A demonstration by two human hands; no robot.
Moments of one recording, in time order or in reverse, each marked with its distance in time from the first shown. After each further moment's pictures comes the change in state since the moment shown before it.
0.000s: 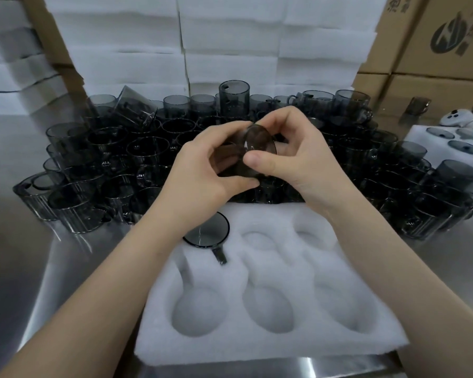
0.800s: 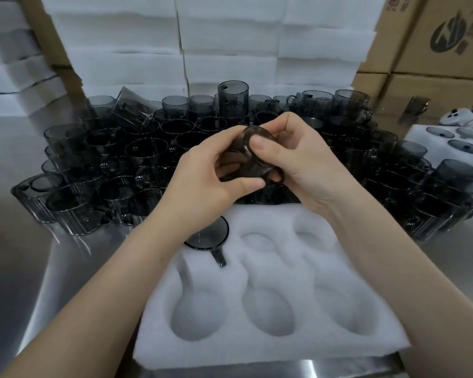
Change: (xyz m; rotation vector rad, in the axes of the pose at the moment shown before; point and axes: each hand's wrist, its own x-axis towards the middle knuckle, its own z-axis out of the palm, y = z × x) left_hand -0.002 0.003 0.004 -0.035 -0.043 -0.019; right_hand 0.002 -0.004 0.003 0.061 0.049 0.159
